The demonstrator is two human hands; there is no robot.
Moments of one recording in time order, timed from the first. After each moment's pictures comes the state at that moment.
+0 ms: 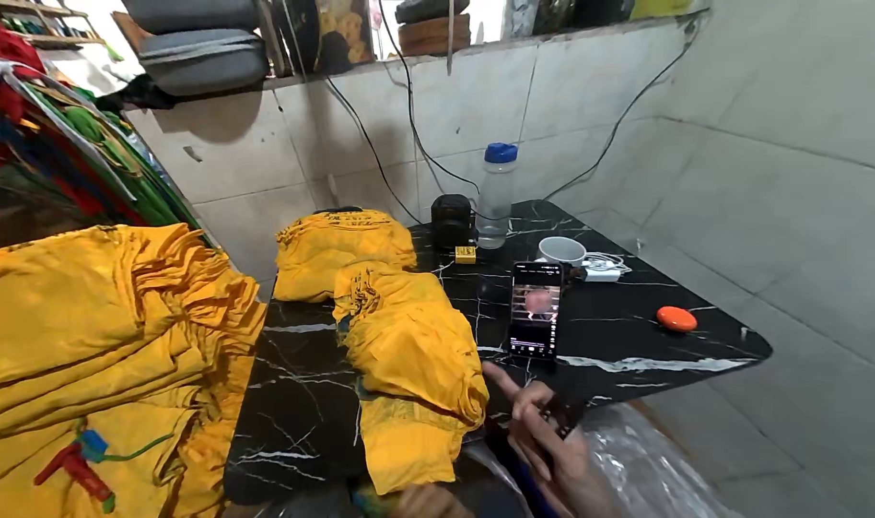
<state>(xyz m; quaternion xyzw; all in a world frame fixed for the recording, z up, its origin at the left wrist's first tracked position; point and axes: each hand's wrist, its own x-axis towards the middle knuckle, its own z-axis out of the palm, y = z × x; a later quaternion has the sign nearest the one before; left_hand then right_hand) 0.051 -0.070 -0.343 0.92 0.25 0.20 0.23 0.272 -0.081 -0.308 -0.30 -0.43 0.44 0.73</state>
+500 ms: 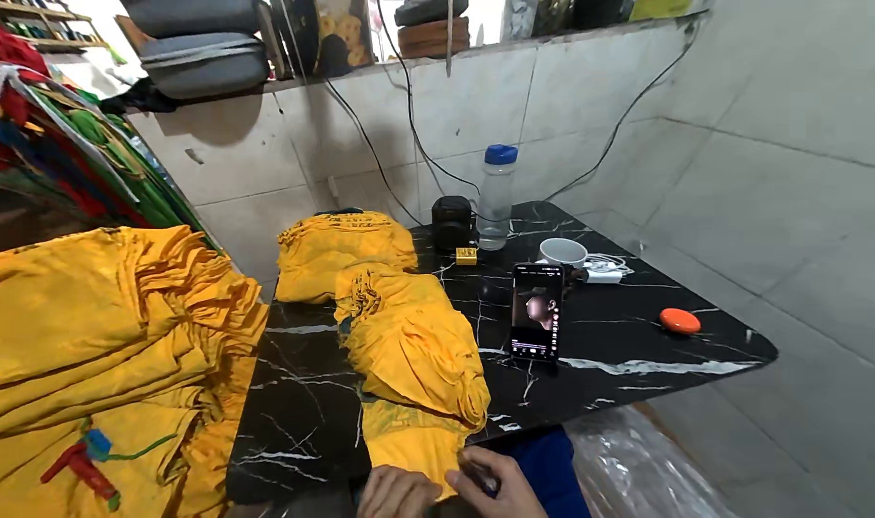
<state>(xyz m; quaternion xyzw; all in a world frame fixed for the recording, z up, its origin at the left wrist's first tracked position) 0.028 -0.049 -0.368 0.88 0.30 0.34 0.16 0.234 -0.104 -0.358 -0.56 -0.53 0.40 0.50</state>
